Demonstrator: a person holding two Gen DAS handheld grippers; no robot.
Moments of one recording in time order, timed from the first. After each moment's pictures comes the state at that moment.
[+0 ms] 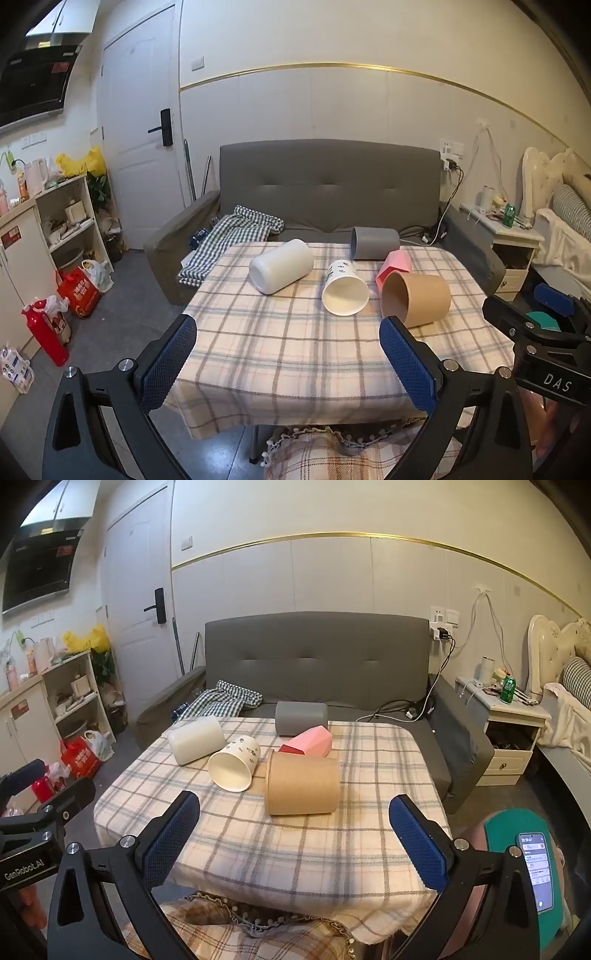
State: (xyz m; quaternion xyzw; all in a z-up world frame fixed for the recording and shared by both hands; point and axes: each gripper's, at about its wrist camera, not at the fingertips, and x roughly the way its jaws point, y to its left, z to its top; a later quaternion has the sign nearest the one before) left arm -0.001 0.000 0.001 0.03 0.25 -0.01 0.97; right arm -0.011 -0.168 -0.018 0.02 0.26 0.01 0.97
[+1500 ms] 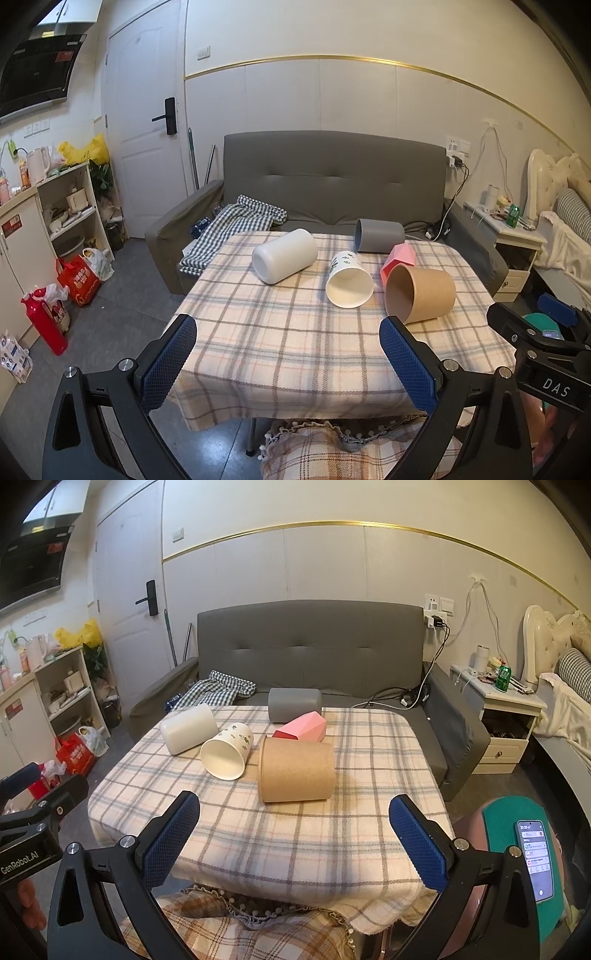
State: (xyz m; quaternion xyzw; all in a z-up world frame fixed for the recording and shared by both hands) left arm -0.005 0.007 -0.026 0.01 0.26 0.00 0.97; right arm -0.007 -0.169 -0.029 0.03 0.28 0.00 0.96
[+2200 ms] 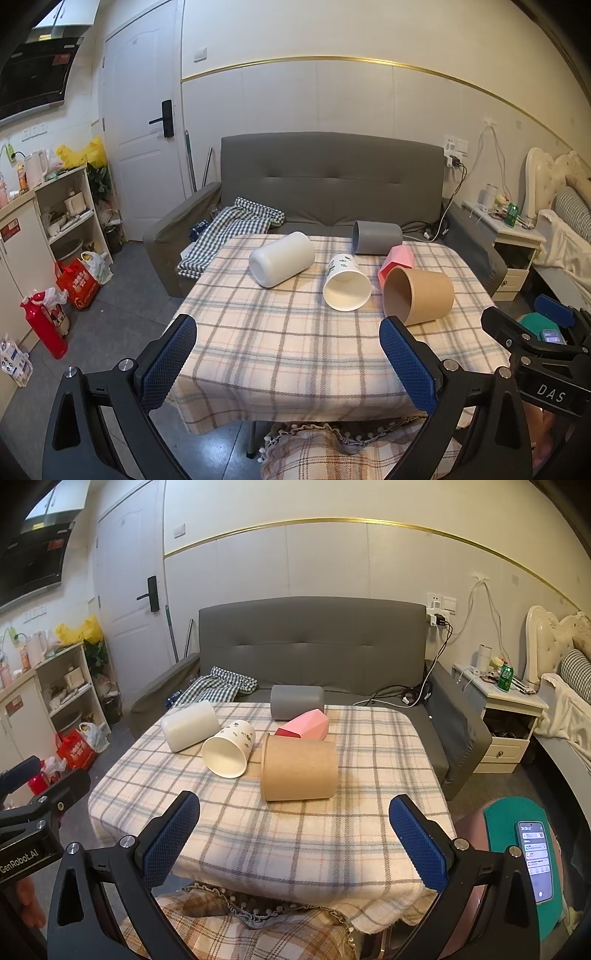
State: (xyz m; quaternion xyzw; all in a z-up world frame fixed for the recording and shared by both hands) left arm 0.000 0.006 -0.021 0.01 0.27 0.00 0.96; right arm -0.004 -0.166 -0.029 0.03 0.29 0.00 0.96
